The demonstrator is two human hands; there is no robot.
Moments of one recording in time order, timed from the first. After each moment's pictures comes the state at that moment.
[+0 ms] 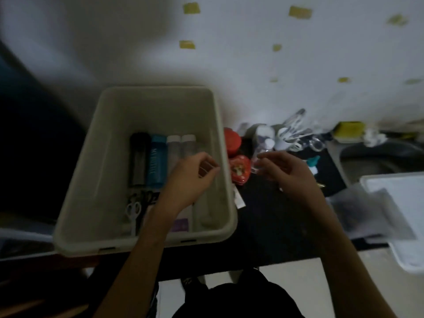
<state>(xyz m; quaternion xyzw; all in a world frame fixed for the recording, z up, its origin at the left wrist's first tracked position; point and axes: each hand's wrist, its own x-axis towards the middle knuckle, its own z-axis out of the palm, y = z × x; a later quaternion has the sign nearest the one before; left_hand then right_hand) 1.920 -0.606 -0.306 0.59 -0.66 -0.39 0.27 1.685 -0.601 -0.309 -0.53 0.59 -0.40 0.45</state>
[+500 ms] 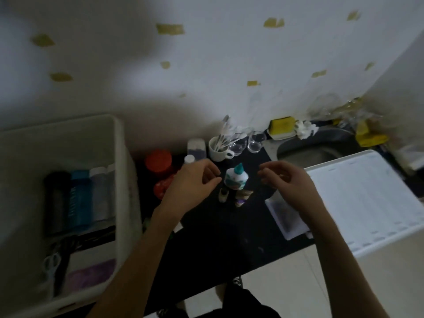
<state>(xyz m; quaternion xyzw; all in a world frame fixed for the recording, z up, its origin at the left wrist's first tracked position) 1.692 -0.657 -0.303 0.52 -0.75 -0.36 0.18 1.459 -0.598 -0.312 -0.49 0.70 -0.38 0.35</state>
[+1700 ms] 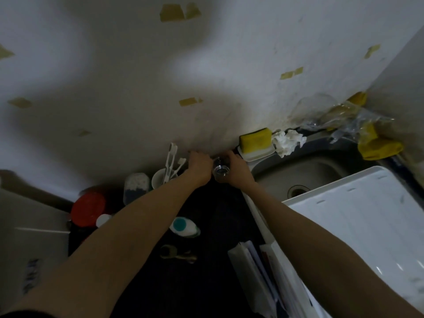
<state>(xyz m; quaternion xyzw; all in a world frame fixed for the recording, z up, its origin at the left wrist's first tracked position) 1.414 -0.903 -0.460 0.45 -0.82 0.10 -0.32 1.289 -0.868 -0.534 -0.59 0.70 -0.24 0.31</state>
